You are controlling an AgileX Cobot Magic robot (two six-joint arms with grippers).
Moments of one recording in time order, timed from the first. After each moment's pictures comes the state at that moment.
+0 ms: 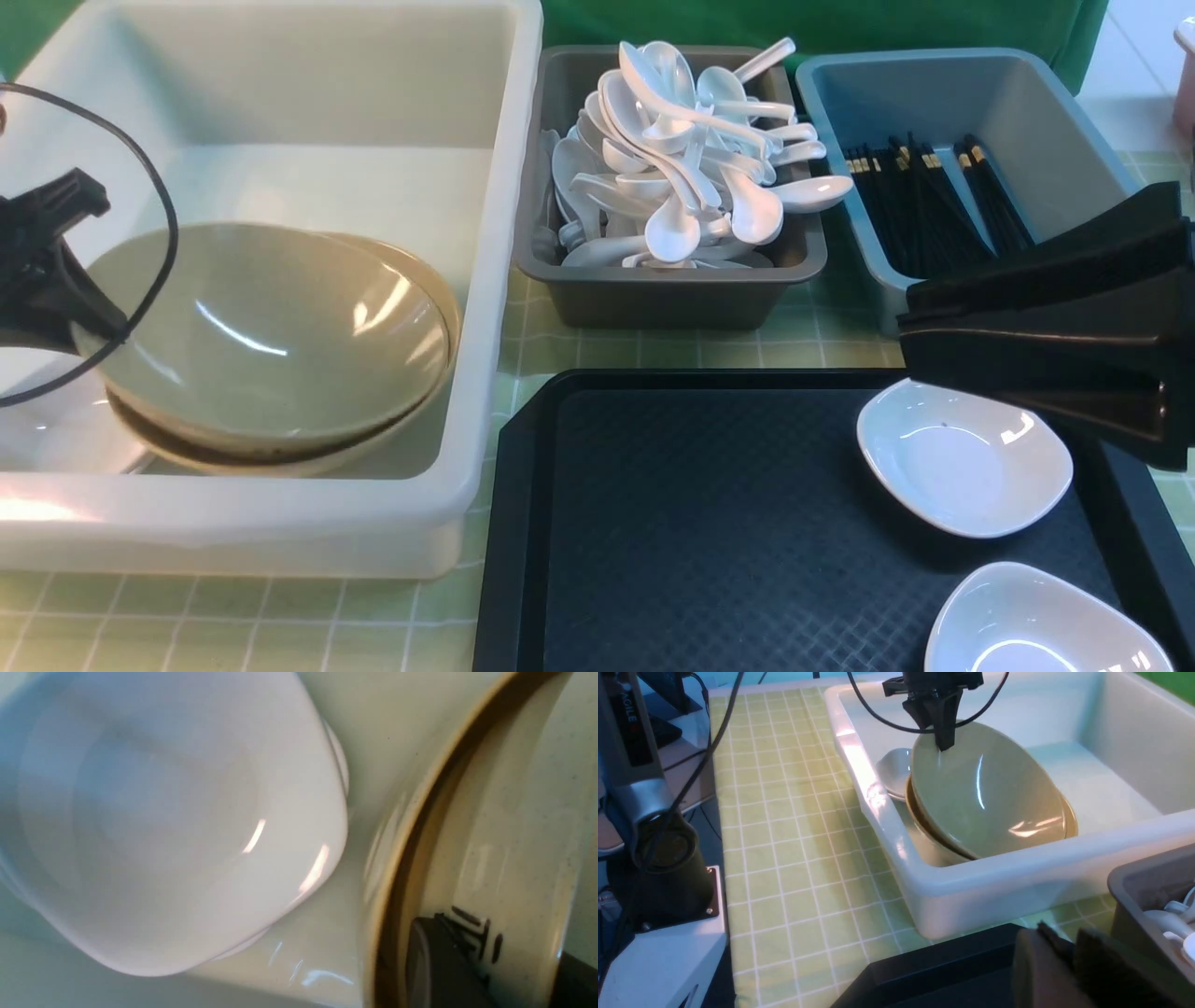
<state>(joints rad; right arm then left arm) 0.35 0.92 -0.97 0.95 0.77 -1.11 0.39 1.70 -1.36 -0.40 1.21 0.04</state>
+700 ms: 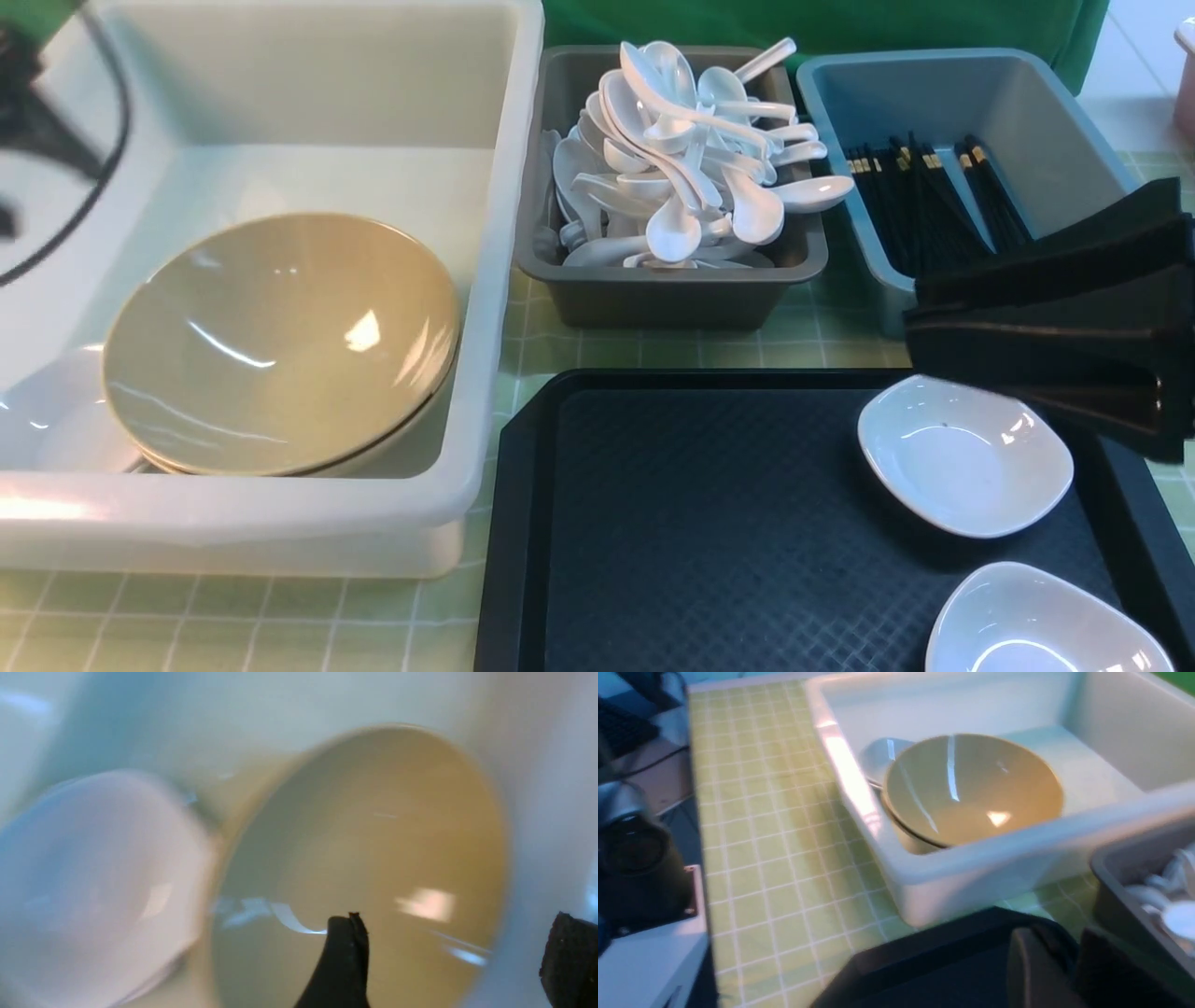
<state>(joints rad) 0.34 0.92 -0.97 0.85 0.72 -0.99 0.27 1.50 -1.49 -0.47 1.23 0.16</state>
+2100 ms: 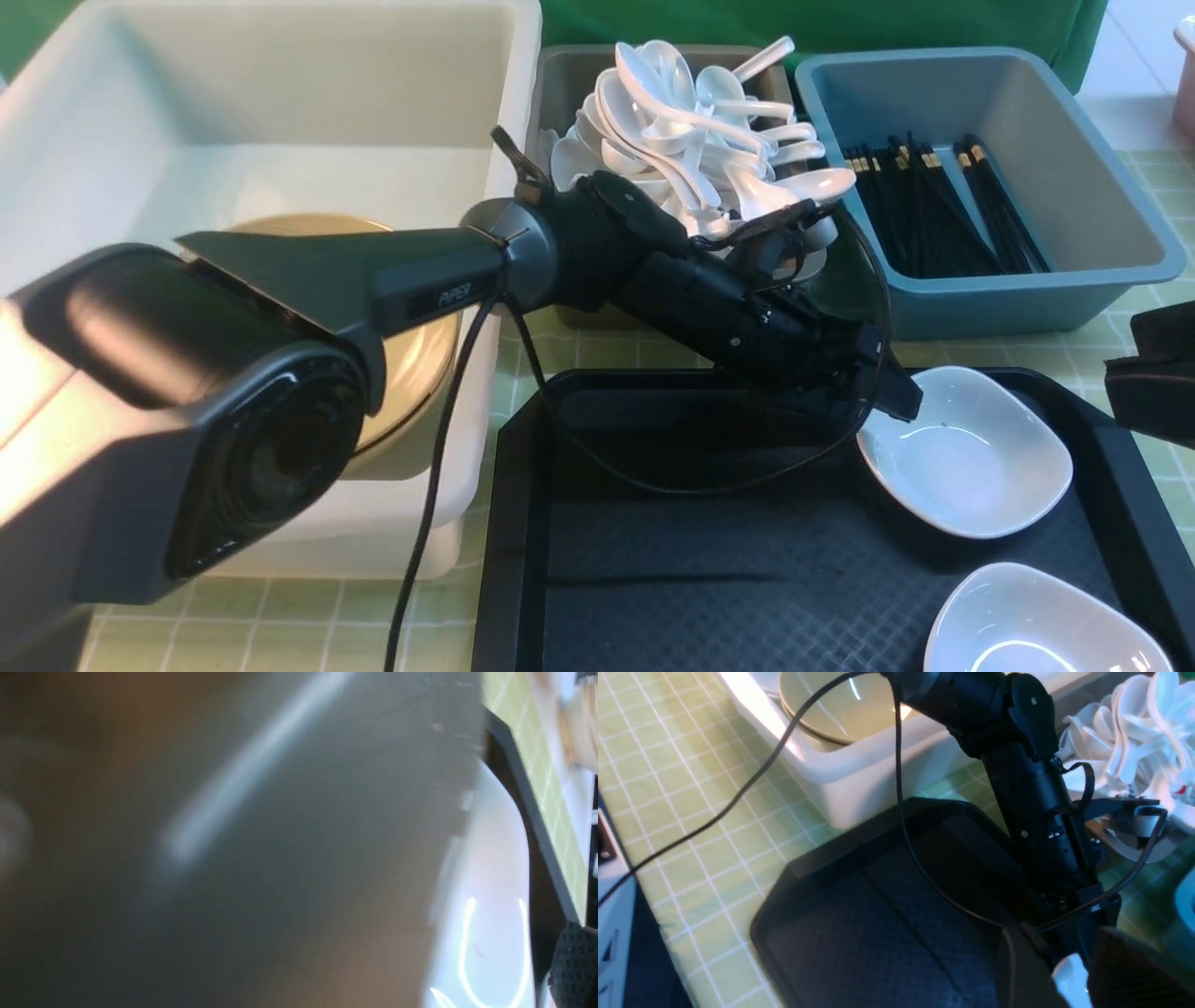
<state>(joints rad) 0.34 0.77 -1.00 0.44 0.84 -0.58 -0.58 2.33 -1.74 -1.15 0.89 0.74</state>
